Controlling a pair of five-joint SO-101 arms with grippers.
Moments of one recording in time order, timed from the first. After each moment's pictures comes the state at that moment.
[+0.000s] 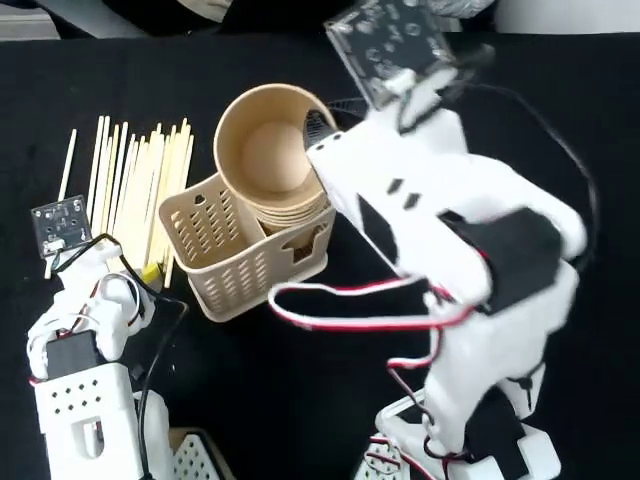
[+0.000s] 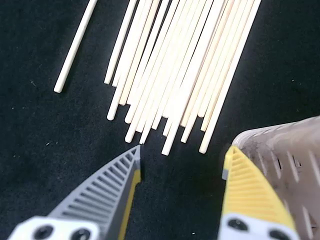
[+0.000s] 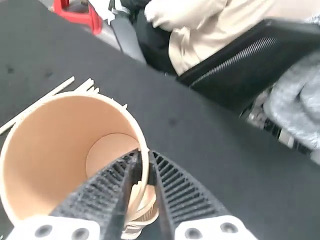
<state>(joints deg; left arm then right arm) -22.9 -69.3 72.3 57.9 0.6 -25.5 -16.2 -39.6 95.2 11.8</state>
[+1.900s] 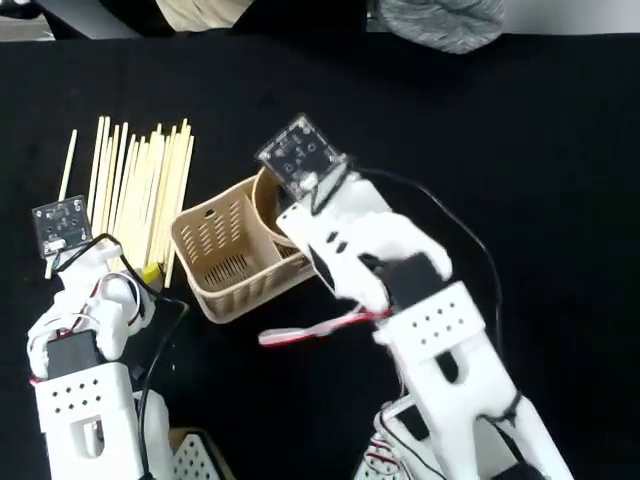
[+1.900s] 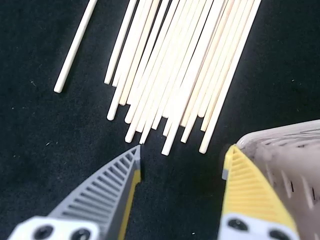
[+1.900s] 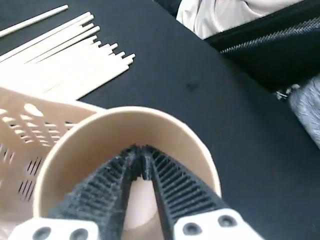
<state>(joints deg) -22.9 -69.3 72.3 57.9 0.6 -27.7 -40.8 37.1 46.4 21.9</state>
